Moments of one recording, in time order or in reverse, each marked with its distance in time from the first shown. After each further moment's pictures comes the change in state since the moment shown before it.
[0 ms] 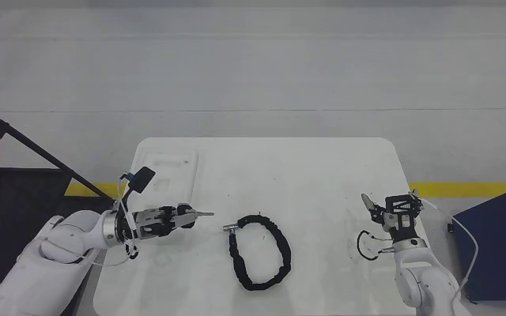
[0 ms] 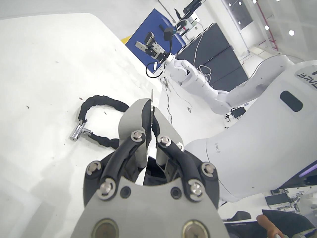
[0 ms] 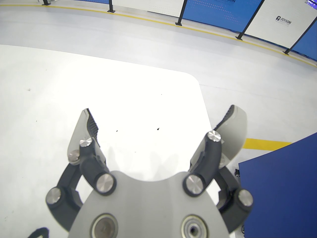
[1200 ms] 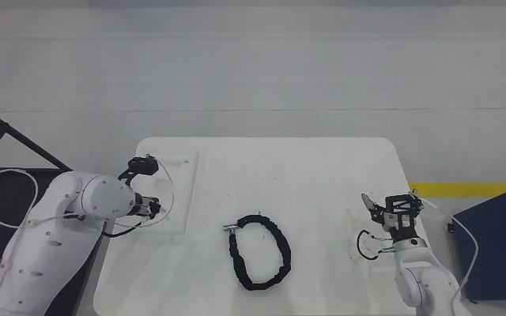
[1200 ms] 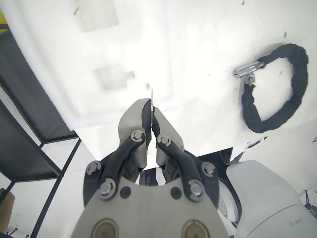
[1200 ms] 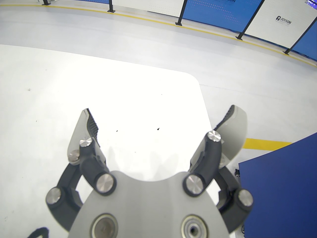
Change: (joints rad) left arm -0.292 -0.018 0.058 -0.219 1.006 1.027 -0.540; right arm 0.000 0.000 0.000 0.000 0.000 0.000 0.000
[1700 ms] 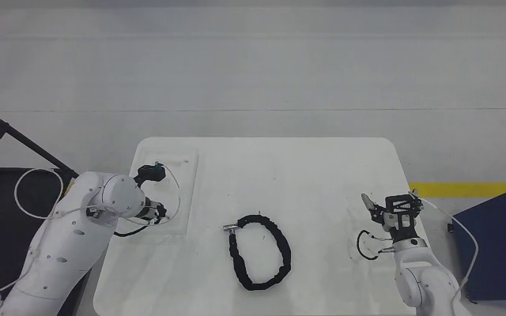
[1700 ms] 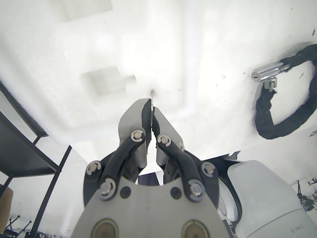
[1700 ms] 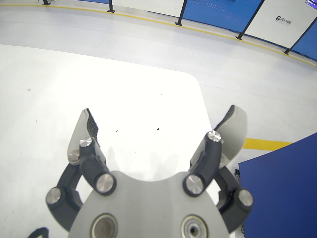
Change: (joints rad) left arm -0.073 -0.063 0.126 0.201 0.067 -0.027 0.000; right arm 0.000 0.000 0.000 0.000 0.000 0.000 0.000
